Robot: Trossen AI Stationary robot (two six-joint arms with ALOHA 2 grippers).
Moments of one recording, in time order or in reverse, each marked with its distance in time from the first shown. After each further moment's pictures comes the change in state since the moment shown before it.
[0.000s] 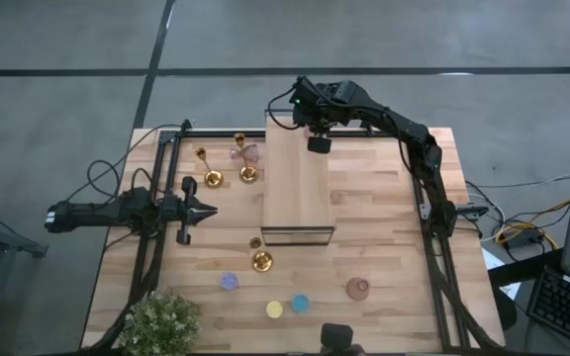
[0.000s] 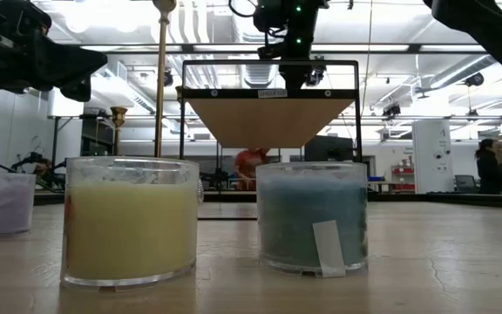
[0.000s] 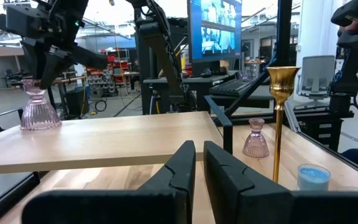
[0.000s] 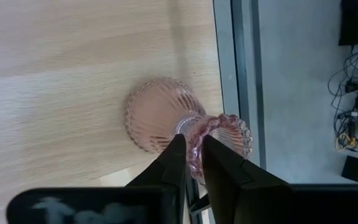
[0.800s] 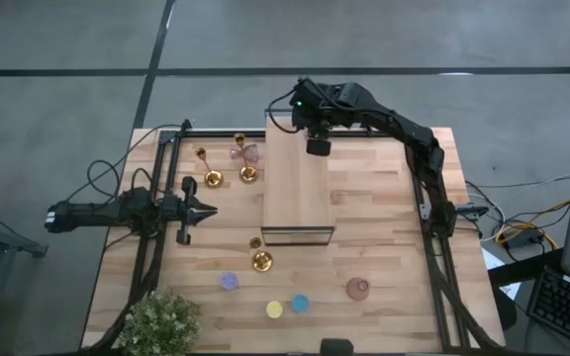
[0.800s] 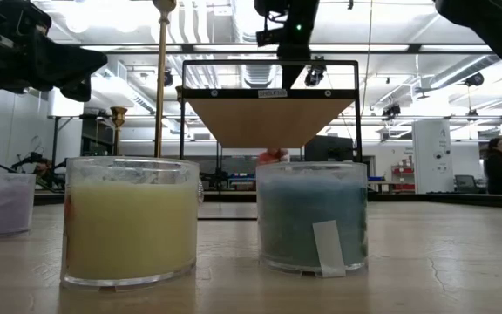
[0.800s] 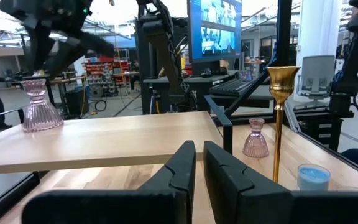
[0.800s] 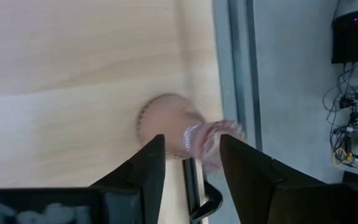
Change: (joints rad) left arm 0.000 0.000 0.000 -0.001 0.000 0.000; right arm 0.051 -0.040 0.028 -0.012 -0.005 0.008
